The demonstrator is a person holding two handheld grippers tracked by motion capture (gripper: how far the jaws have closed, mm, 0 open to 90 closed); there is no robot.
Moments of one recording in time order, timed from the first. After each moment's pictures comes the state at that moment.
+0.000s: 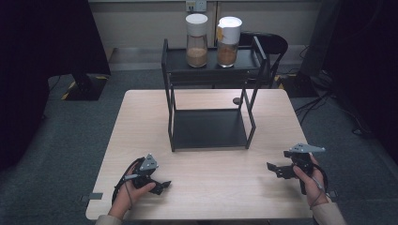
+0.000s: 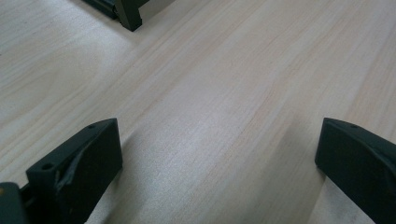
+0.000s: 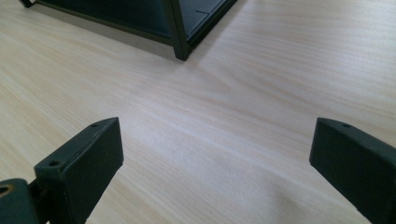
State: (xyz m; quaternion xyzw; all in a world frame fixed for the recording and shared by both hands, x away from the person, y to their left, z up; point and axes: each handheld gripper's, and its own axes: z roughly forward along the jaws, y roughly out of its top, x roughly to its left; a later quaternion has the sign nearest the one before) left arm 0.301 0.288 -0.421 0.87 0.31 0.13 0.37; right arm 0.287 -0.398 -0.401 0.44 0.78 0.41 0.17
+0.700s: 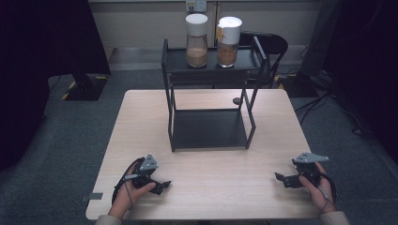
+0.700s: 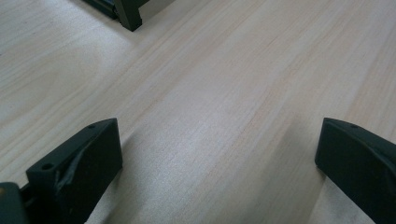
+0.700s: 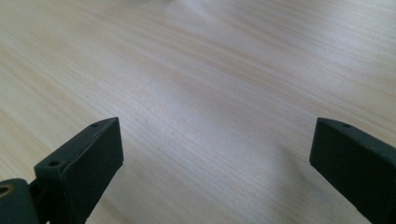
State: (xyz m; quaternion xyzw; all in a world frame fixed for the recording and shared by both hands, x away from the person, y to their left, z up) left arm 0.301 0.288 -0.421 0.87 0.31 0.13 0.37; right arm 0.272 -0.405 -0.411 0.42 0.82 0.35 0.20
